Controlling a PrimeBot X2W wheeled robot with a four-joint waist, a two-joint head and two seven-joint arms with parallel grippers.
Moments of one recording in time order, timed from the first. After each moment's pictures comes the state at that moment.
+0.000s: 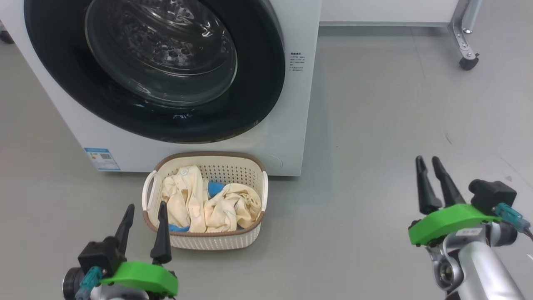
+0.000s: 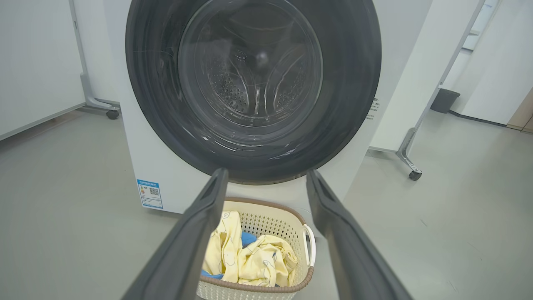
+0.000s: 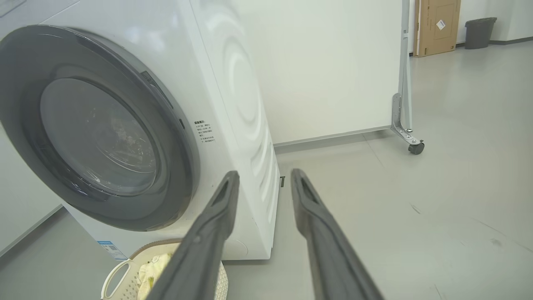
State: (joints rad) left arm -0.12 0.08 -0.16 0.31 -0.29 -0.13 -0.25; right arm -0.19 -0.05 0.03 0.39 0.30 0.13 -0.25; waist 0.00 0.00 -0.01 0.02
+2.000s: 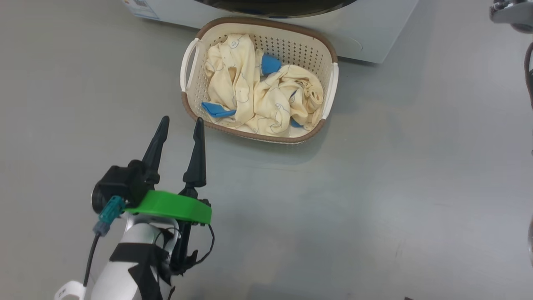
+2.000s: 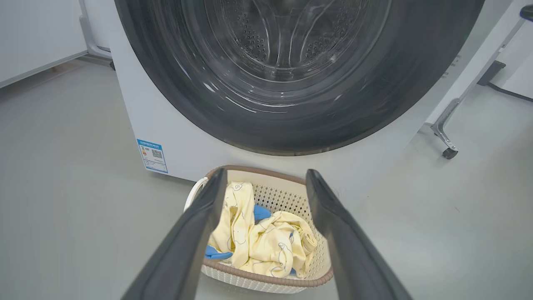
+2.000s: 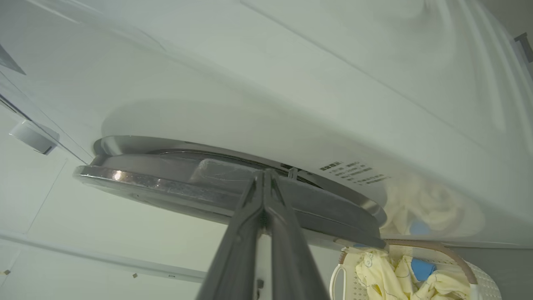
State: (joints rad) left arm -0.40 0.04 -0.29 0.26 -0.34 -0.13 -0.25; right arm -1.06 -0.20 0.05 0.55 1.24 0.13 0.37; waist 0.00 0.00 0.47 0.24
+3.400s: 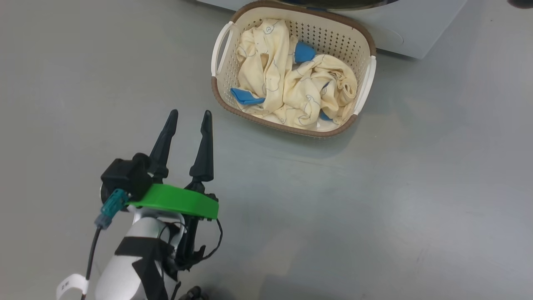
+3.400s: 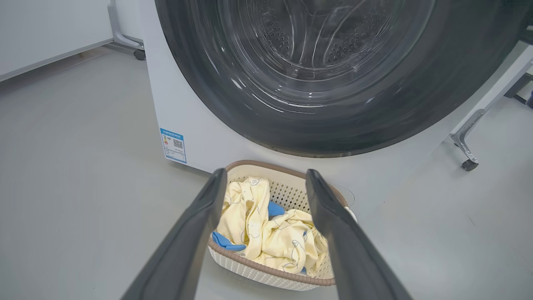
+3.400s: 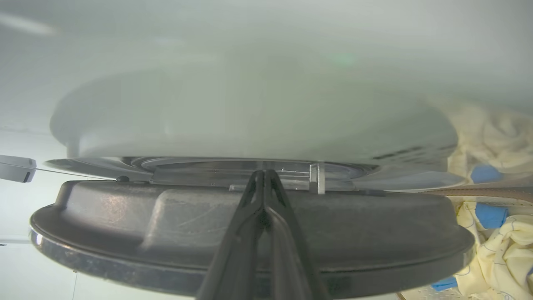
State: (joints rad) left arm -0.43 0.03 -0.33 0.26 -0.41 -0.13 -0.25; right arm -1.32 -0.18 0.05 0.91 1.34 0.13 0.53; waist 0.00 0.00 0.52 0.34
